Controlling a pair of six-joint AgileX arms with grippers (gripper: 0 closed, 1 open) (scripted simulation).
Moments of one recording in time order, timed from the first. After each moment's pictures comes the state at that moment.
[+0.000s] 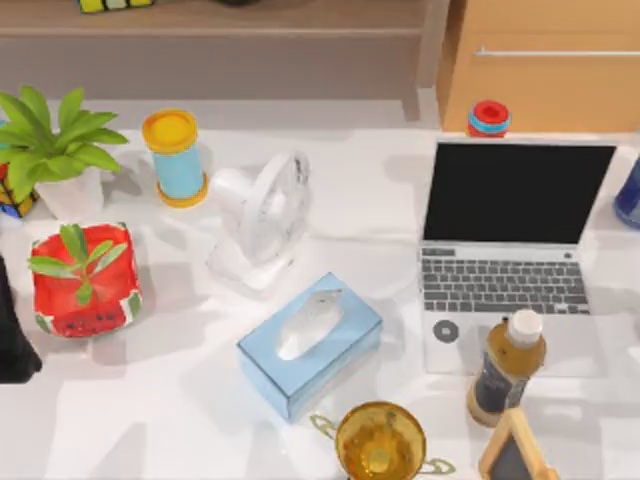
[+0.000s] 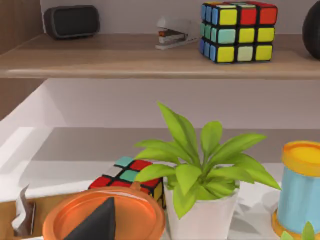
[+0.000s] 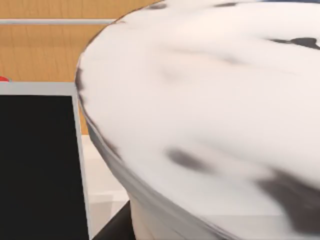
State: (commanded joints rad) left arm 0.00 0.00 0.00 0.00 0.00 0.00; right arm 0.00 1.23 0.12 0.90 0.03 0.01
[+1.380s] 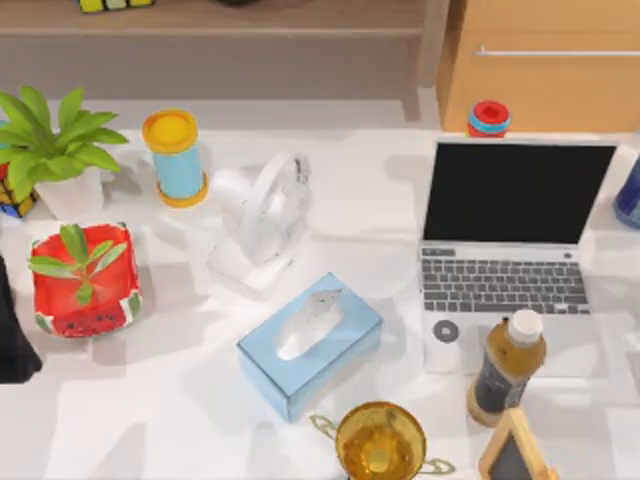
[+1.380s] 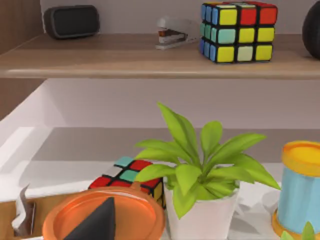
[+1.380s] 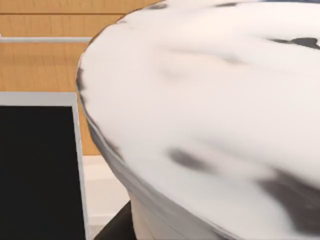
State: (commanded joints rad) left arm 0.00 0.00 0.00 0.00 0.00 0.00; right arm 0.01 1.47 0.10 1.24 0.04 0.01
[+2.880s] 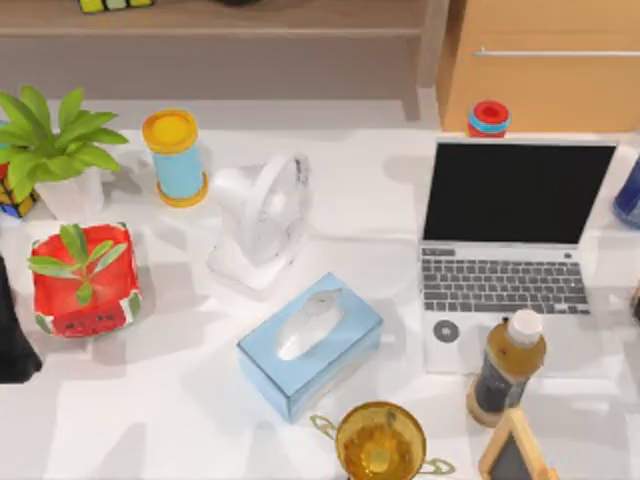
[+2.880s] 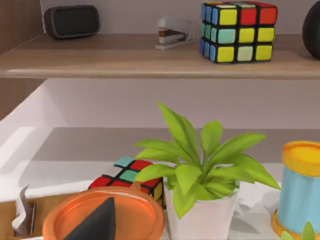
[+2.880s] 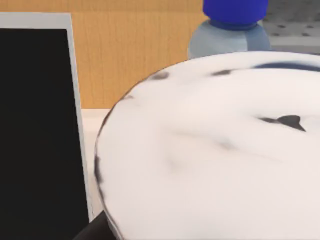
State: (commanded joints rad) left arm 0.00 0.00 0.00 0.00 0.00 0.00; right arm 0.01 1.52 0.07 1.25 0.04 0.02
